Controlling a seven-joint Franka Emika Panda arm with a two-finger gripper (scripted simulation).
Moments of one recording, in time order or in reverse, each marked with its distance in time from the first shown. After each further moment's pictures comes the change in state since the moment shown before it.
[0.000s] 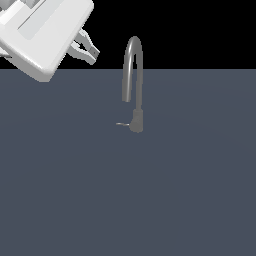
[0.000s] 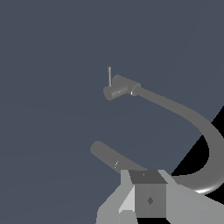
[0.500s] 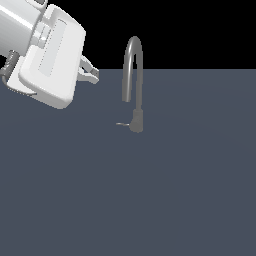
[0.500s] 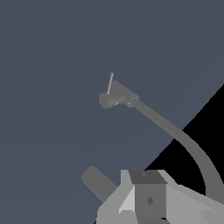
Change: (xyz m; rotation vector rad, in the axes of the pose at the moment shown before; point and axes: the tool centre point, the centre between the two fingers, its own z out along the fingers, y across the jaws) arm 0.030 -0.013 0.025 -0.164 -0.018 -0.167
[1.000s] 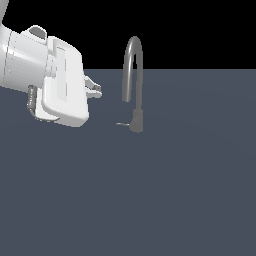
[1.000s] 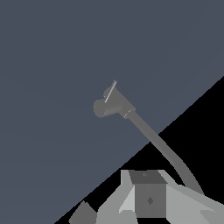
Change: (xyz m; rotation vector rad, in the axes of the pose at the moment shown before) arm 0.028 -0.011 0.024 -0.154 -0.018 -0.154
